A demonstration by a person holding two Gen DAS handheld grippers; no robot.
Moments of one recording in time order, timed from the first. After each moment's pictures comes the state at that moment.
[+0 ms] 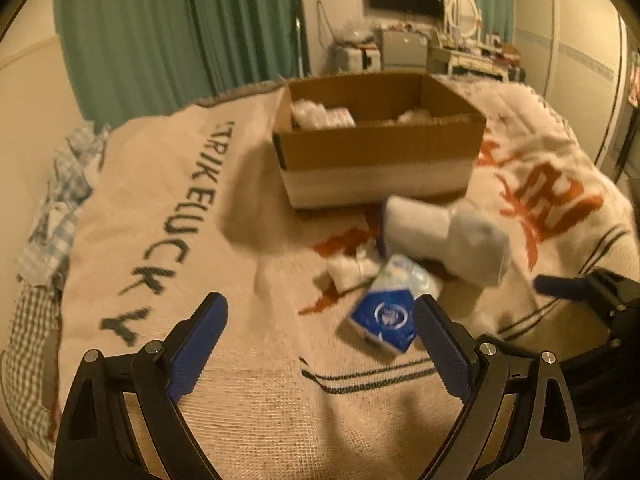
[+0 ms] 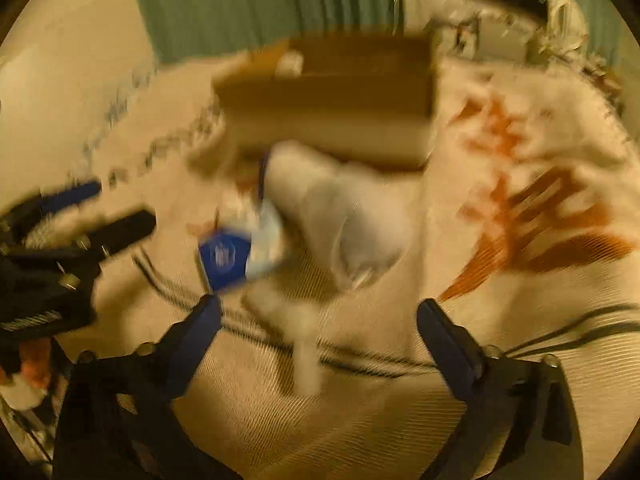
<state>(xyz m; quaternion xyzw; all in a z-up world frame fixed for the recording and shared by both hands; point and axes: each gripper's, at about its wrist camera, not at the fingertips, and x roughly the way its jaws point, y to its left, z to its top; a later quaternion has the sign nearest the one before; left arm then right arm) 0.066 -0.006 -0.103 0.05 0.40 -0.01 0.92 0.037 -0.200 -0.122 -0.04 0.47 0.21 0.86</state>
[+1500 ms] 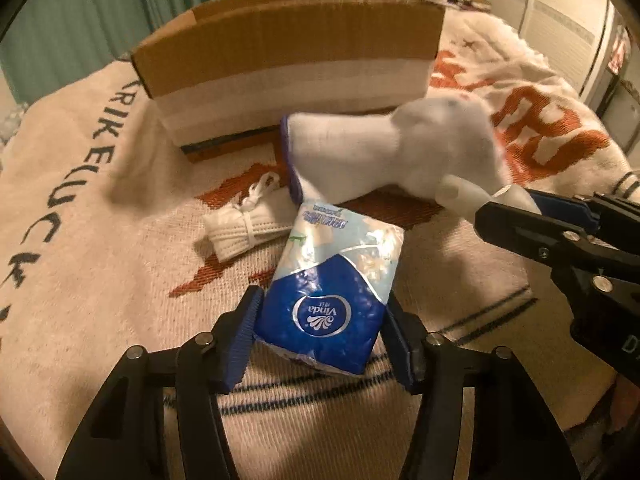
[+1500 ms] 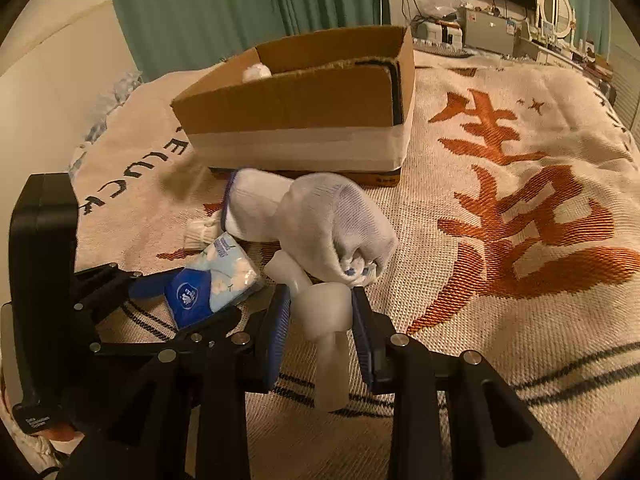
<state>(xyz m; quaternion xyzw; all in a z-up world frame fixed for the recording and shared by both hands) 0.098 -0.054 -0.156 0.05 0.48 -0.08 0.87 0.057 -0.226 -0.110 -0.01 0.45 0.19 0.87</state>
